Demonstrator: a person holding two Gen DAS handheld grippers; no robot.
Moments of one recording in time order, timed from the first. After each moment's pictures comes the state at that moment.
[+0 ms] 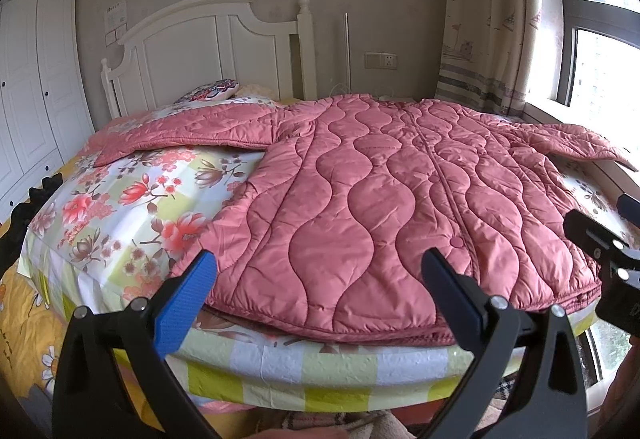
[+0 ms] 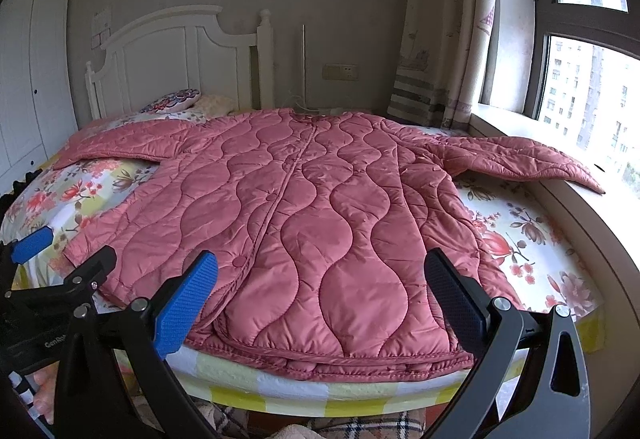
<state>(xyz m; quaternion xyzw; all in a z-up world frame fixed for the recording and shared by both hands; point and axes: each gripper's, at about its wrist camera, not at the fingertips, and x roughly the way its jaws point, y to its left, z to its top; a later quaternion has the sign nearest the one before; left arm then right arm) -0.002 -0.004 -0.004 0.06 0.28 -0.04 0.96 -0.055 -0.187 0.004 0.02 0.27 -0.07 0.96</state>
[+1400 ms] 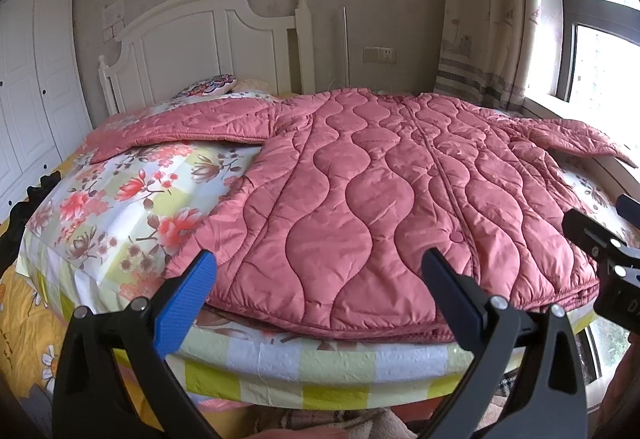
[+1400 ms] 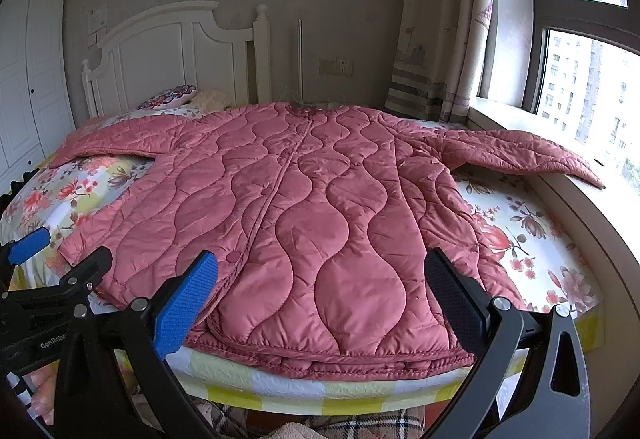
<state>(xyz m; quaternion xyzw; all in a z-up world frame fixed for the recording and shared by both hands) 0.002 -0.003 -0.006 0.05 0.29 -0.04 0.96 -0.054 -0.193 -0.003 0.02 0.28 -0.07 0.96</state>
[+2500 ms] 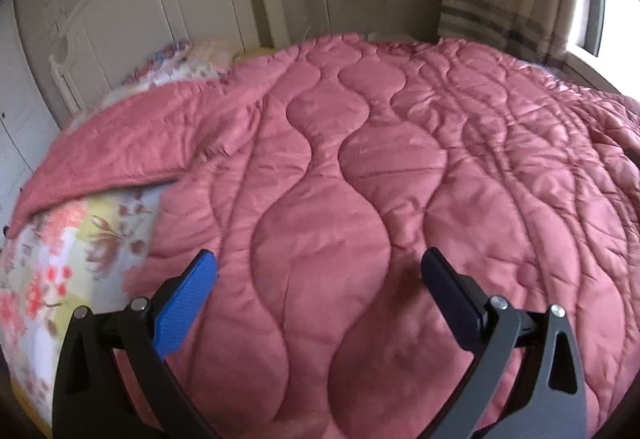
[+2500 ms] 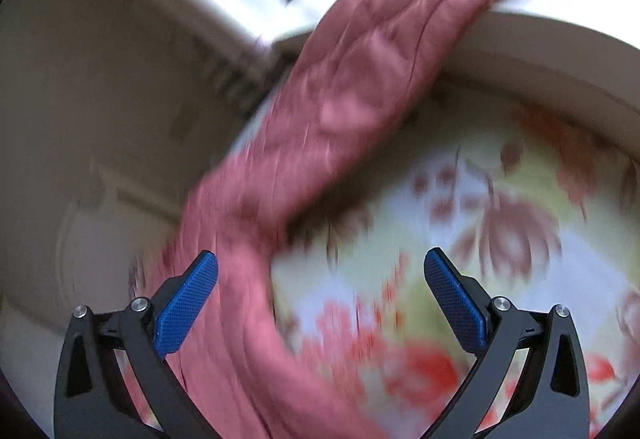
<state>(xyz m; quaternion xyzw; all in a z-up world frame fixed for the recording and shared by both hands) 0.240 -0.055 -0.056 0.10 0.41 -0.06 0.90 0.080 -0.536 -0.072 0.48 0.26 -0.19 0.81</state>
